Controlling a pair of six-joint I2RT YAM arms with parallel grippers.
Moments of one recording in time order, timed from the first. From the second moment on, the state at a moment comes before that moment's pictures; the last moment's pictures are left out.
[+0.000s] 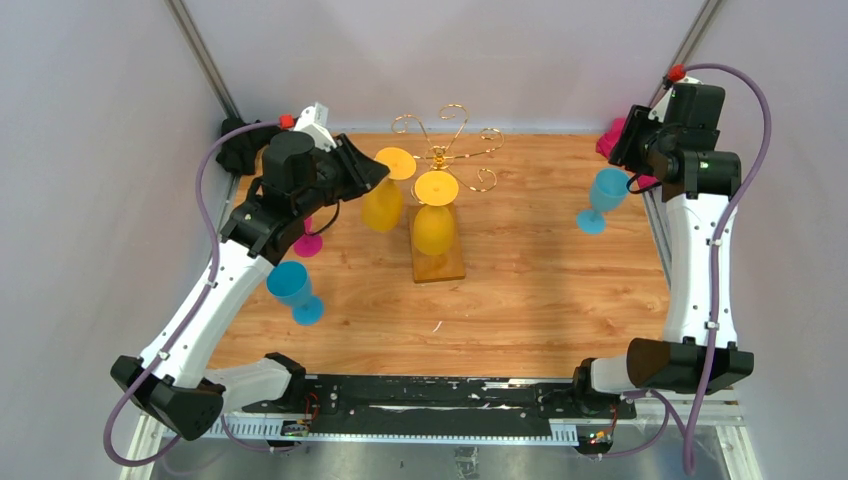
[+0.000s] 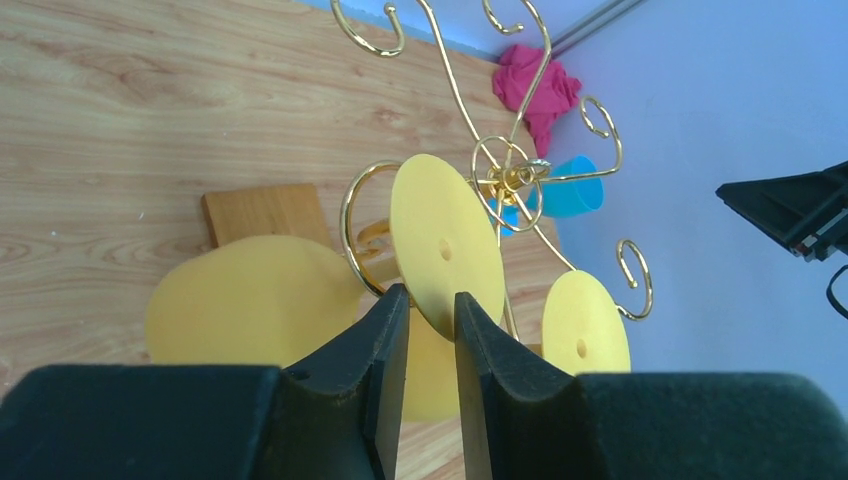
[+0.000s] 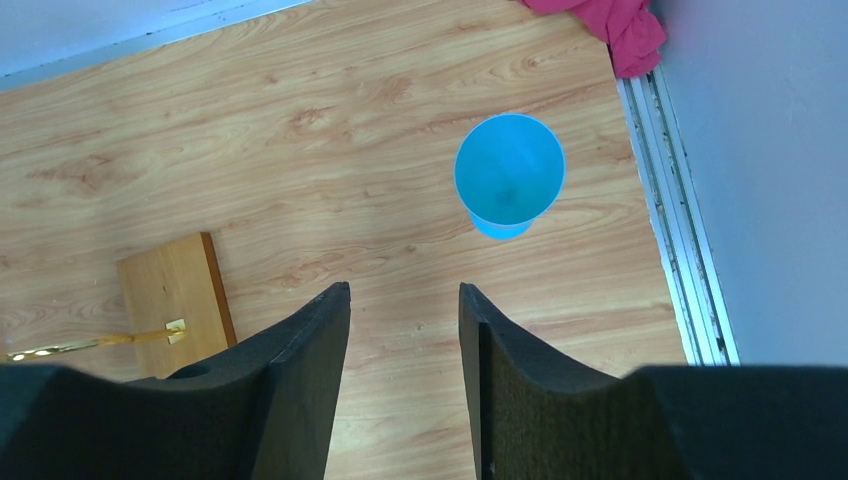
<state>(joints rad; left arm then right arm) -0.47 1.15 1.34 -0.45 0.06 -0.71 -0.11 1.37 1.79 -0.97 -0.01 0.16</state>
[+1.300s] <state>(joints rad) -0.47 1.06 1.07 -0.13 0.02 -1.26 -0.11 1.31 1.66 -0.84 -0.18 0.19</state>
